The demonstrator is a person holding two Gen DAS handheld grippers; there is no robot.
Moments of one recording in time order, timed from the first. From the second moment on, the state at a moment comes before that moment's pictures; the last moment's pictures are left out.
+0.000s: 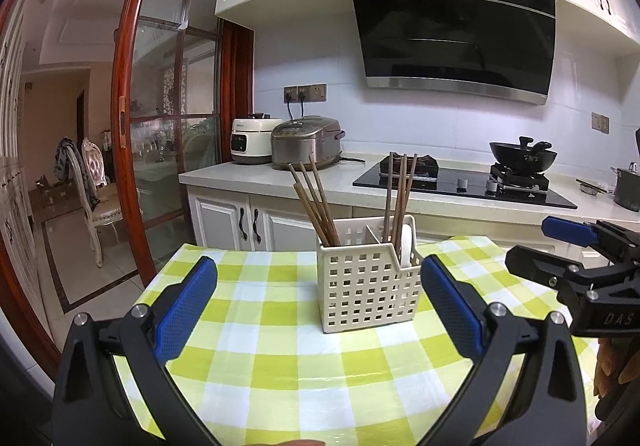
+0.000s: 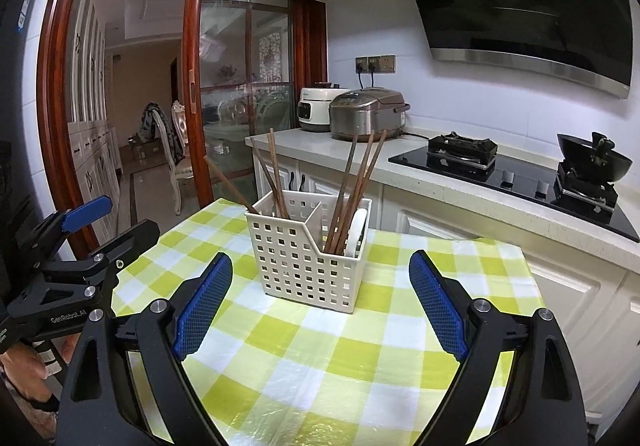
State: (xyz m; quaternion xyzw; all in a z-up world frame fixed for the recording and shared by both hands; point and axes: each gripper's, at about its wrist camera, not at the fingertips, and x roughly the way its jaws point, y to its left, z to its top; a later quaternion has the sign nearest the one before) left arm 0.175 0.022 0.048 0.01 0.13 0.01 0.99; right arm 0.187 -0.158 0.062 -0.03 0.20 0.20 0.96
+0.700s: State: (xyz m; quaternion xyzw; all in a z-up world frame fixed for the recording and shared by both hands) left arm 0.175 0.018 0.048 0.01 0.14 0.00 0.99; right arm 0.187 -0.158 0.060 -0.02 0.20 0.20 0.96
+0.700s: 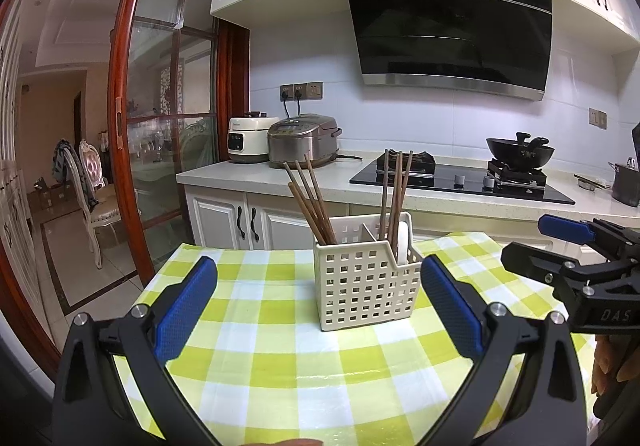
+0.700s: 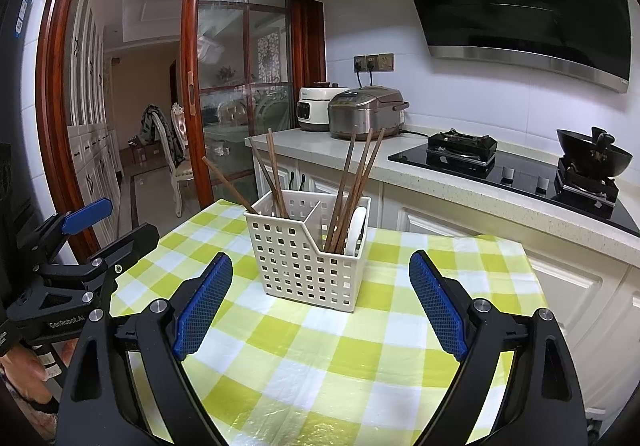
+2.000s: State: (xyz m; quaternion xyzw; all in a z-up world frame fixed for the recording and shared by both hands) left arm 0.177 0.015 0.046 0.02 0.14 0.00 0.99; right arm 0.187 -0.158 0.061 -0.02 0.21 0.20 0.96
